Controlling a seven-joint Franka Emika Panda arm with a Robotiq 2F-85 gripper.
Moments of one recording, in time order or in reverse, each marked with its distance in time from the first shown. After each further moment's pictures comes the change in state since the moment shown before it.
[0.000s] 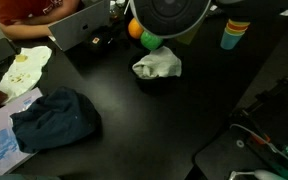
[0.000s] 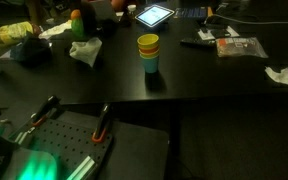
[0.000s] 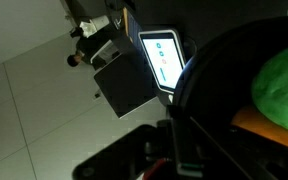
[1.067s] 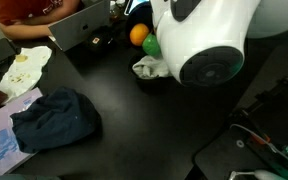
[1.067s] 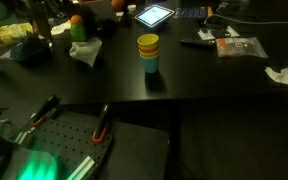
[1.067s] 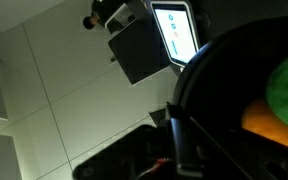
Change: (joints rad) arm 0.000 0.036 0.044 -0.111 -0.257 -0.145 0.218
